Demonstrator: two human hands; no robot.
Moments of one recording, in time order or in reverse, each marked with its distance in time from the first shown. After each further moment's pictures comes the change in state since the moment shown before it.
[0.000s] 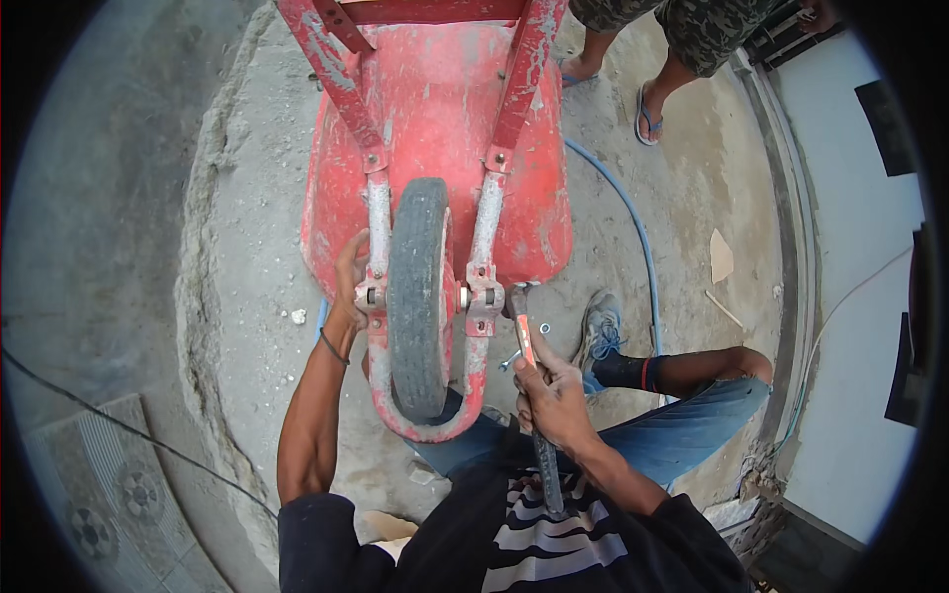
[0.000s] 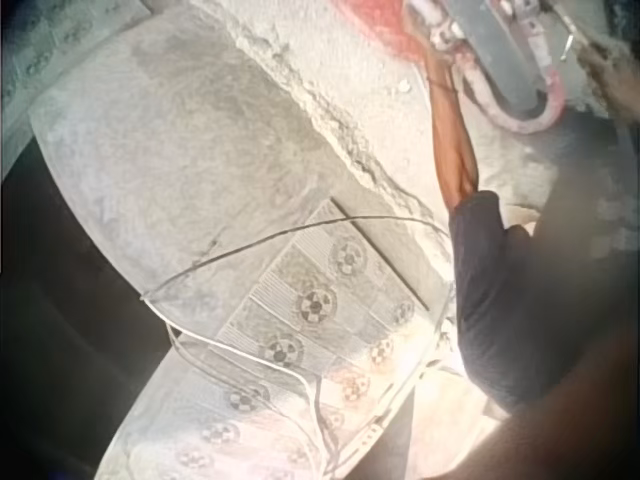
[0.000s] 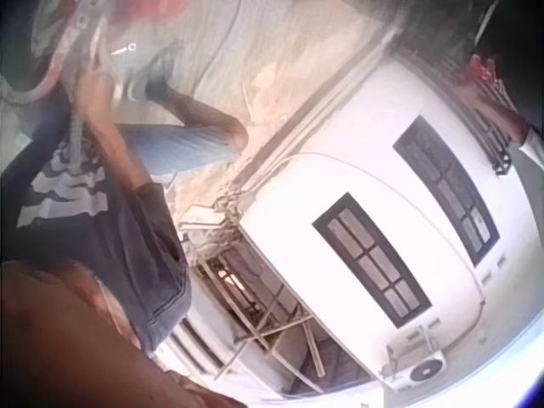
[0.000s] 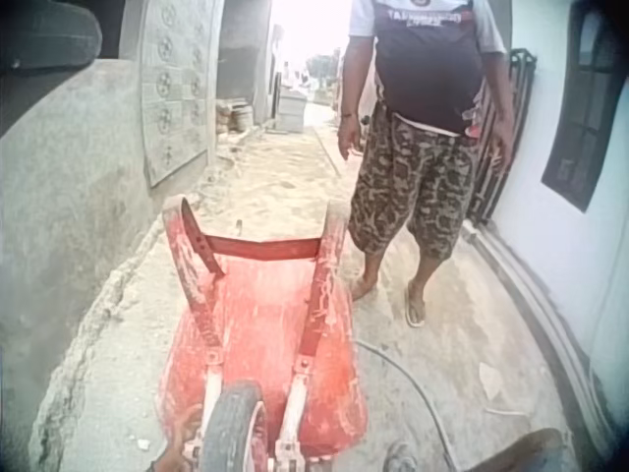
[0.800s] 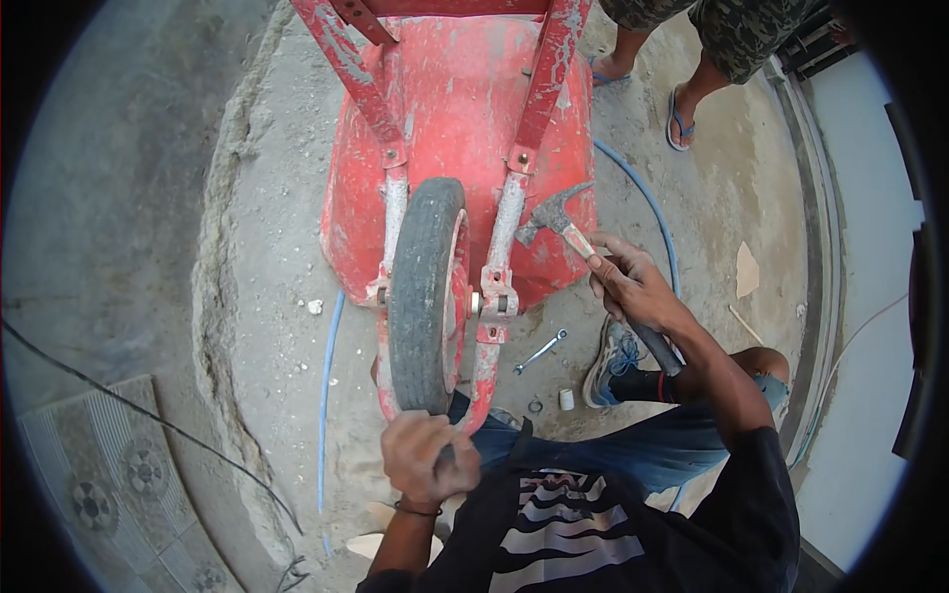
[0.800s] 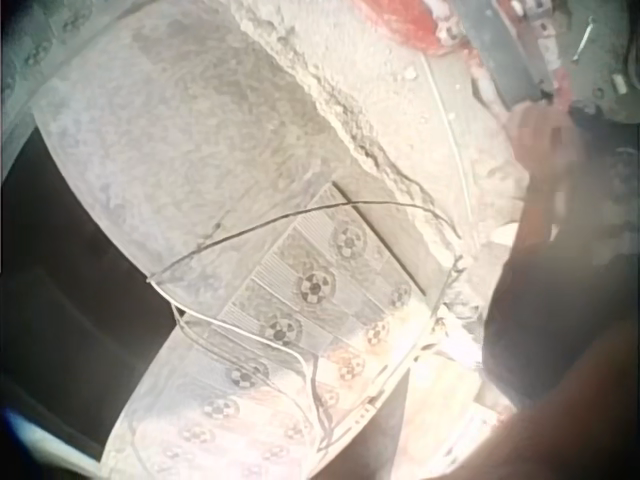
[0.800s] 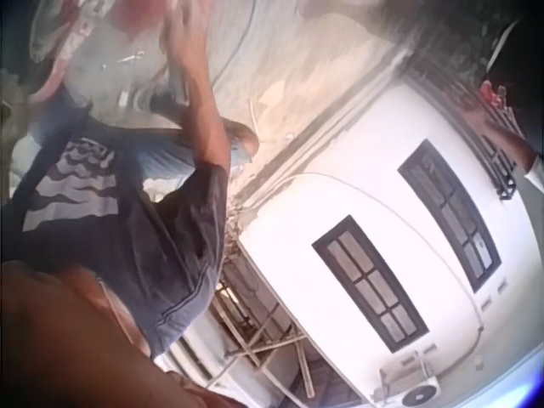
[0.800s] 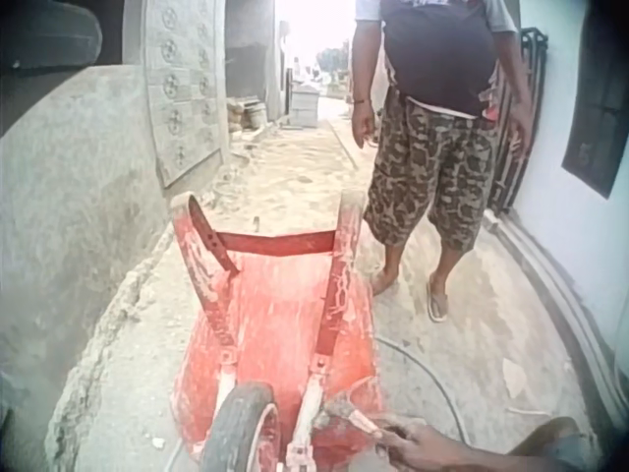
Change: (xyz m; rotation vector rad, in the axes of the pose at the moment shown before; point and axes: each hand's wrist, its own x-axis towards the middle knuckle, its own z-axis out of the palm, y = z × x) left_hand -0.172 -0.114 0.067 1.362 0.326 1.405; right_hand 0.096 -0.114 -0.074 -0.509 -0.270 -0.161
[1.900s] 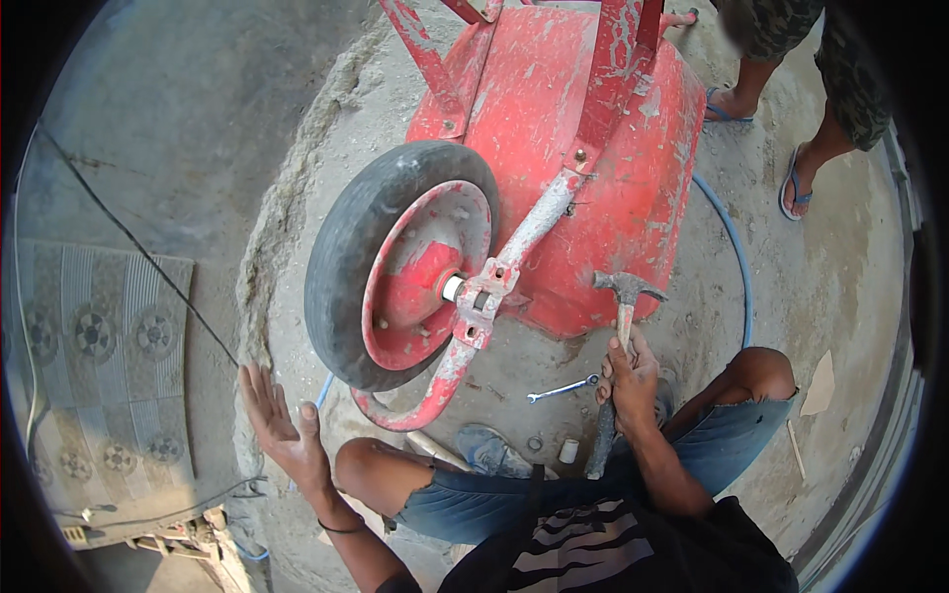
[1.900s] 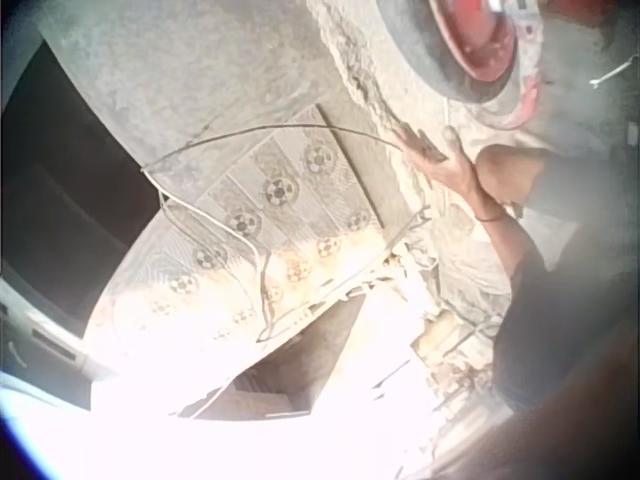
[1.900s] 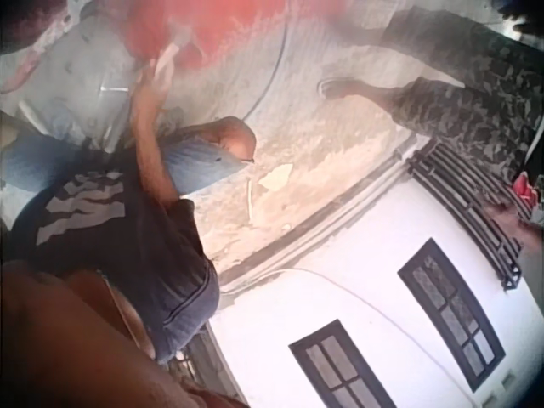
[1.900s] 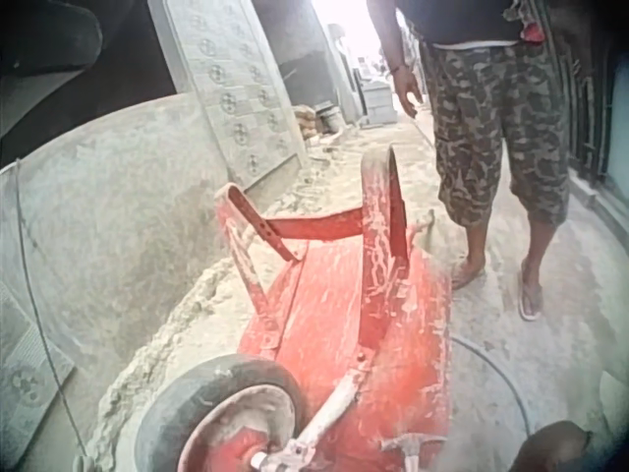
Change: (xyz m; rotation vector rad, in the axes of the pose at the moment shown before) left_hand -0.039 0.019 -0.005 0.281 0.511 -0.634; right_hand 0.022 0.166 0.000 0.582 0.129 0.026
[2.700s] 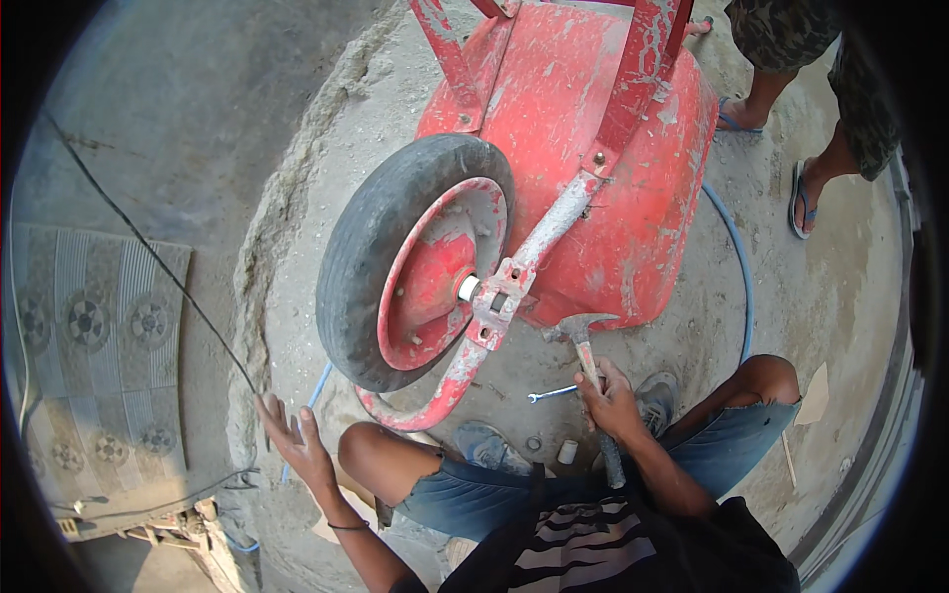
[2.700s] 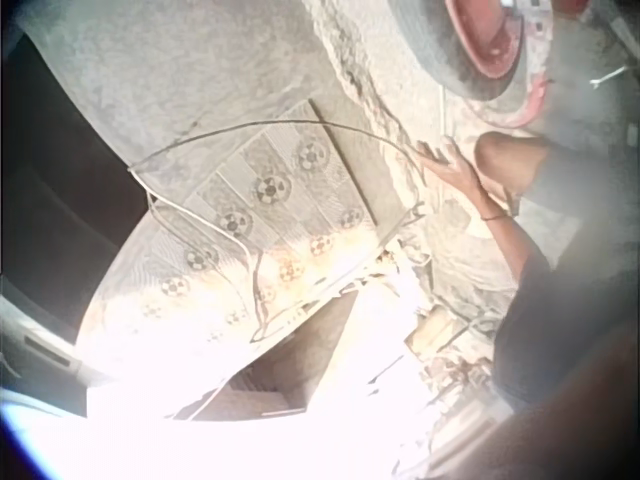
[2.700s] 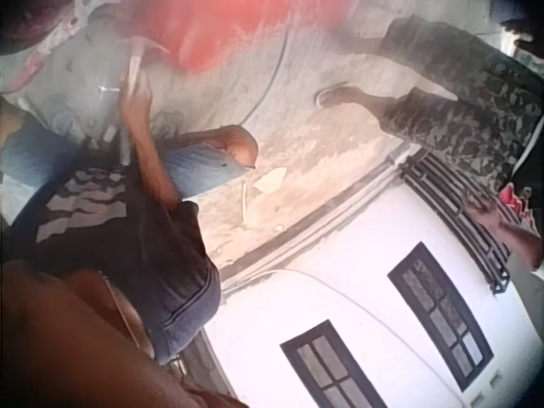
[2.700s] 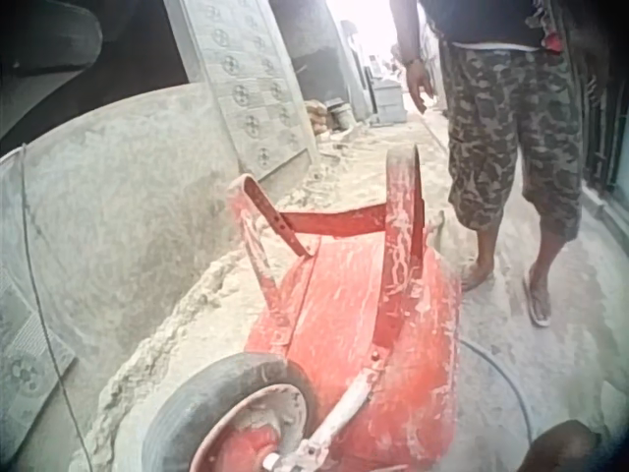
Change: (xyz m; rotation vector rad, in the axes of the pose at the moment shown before) left_hand -0.028 -0.082 -0.031 0.135 0.068 -0.249; right_hand 0.001 0.033 -0.008 -0.490 -0.241 0.085
